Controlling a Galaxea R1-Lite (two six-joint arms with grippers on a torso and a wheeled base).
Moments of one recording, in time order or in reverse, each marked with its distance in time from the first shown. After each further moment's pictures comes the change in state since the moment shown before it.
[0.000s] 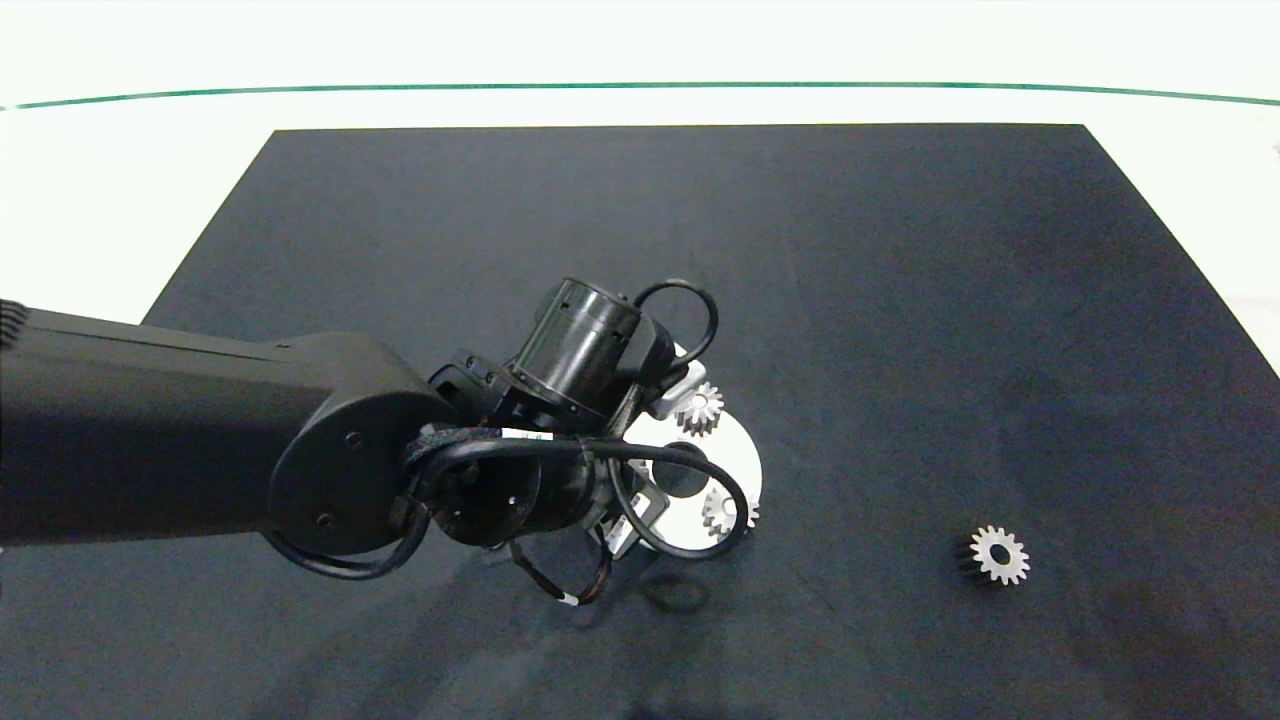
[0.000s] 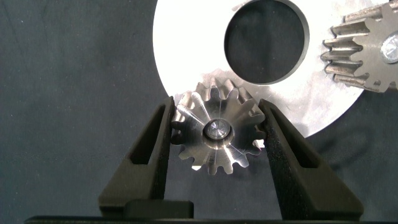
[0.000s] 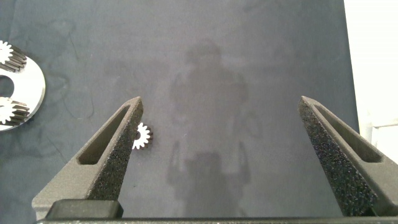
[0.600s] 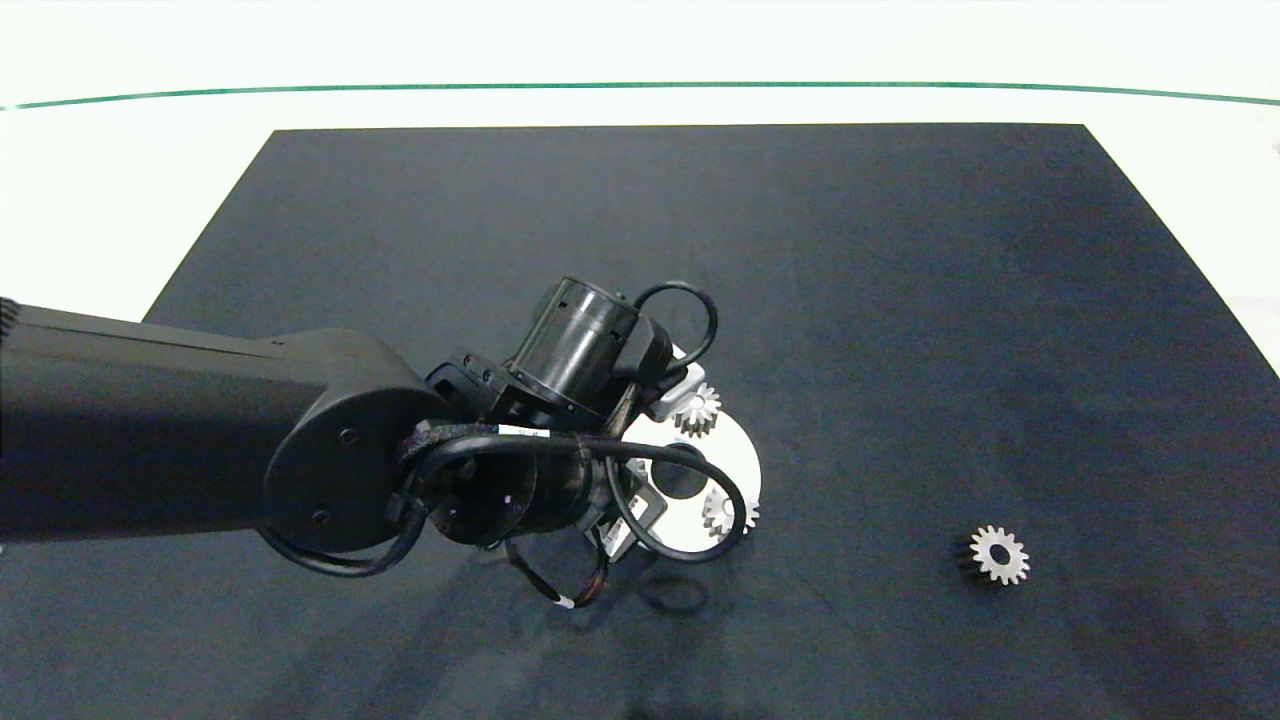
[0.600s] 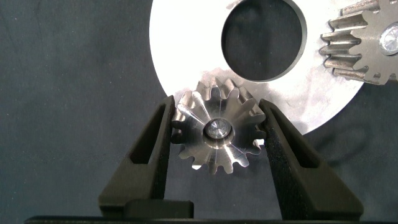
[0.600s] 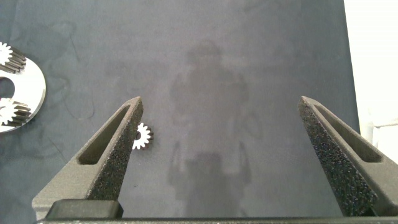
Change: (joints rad) left arm 0.004 -0.006 -0.002 0.017 -0.002 0.008; right arm 0.000 -0.001 0.000 0.000 0.000 0.004
